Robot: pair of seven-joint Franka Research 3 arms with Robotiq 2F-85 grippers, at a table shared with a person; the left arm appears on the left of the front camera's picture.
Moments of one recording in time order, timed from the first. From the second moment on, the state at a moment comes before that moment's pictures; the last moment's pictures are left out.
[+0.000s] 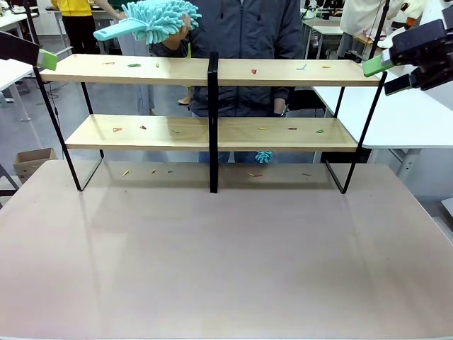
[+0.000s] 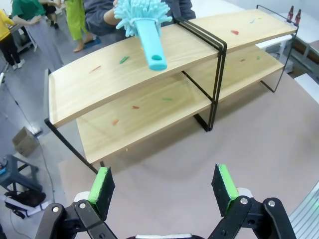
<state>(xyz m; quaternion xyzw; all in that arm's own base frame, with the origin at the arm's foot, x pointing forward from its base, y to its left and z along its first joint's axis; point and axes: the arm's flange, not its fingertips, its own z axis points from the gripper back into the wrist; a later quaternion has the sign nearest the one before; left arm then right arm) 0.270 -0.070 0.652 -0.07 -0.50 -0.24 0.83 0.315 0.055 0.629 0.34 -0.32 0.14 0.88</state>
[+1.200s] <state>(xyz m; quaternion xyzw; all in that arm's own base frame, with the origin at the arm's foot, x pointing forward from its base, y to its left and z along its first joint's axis) 0.254 -0.157 0.642 -0.01 -0.52 -0.16 0.84 0.324 0.063 0.618 0.34 -0.30 0.14 0.88</state>
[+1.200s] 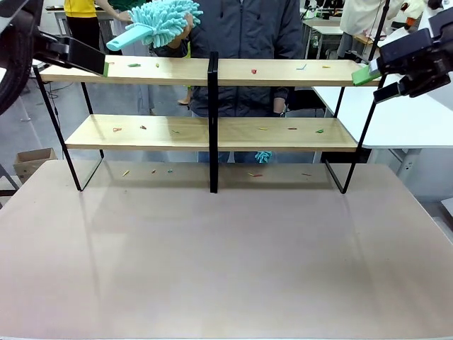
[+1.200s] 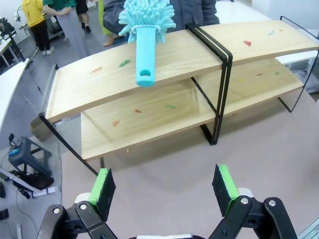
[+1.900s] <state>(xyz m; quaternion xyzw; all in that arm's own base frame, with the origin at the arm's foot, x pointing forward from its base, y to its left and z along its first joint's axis) 0.255 -0.158 0.639 -0.02 -0.51 -0.15 0.85 0.300 0.097 0.630 0.32 -0.32 0.17 0.88</state>
